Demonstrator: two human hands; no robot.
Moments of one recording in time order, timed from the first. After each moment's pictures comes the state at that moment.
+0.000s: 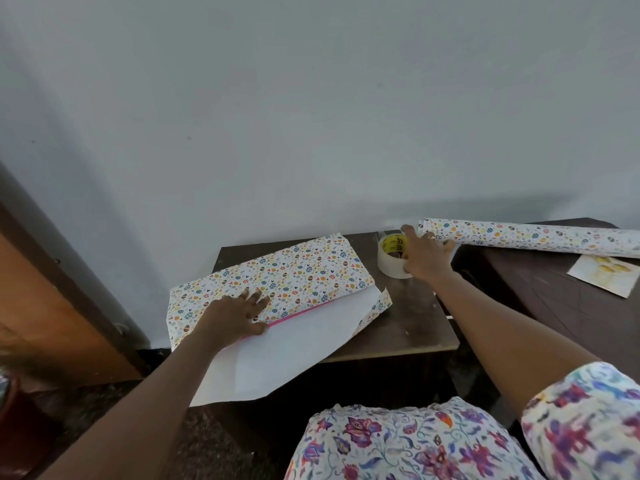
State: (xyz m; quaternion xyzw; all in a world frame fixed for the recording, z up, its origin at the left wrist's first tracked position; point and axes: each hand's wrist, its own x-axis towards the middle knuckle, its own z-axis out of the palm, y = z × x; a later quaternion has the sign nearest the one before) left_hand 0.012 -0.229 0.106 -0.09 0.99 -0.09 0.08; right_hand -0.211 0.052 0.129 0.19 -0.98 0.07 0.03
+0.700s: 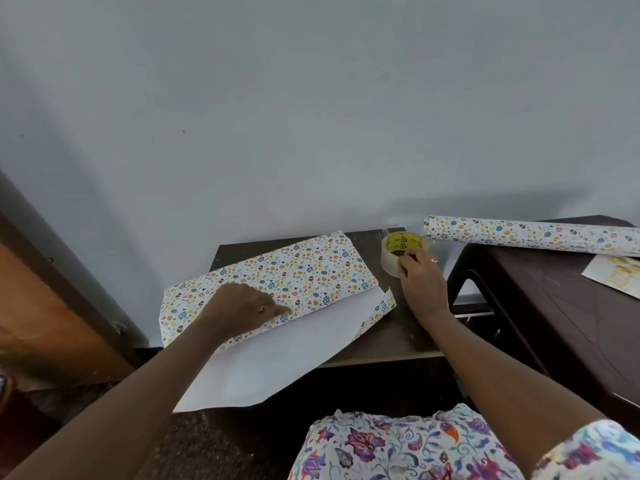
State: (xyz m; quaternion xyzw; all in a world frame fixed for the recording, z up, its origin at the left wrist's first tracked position) left_hand -0.004 -0.223 0.115 0.01 0.99 -0.05 -0.11; right_hand -0.188 0.050 0.069 0.27 -0.88 0.26 0.30
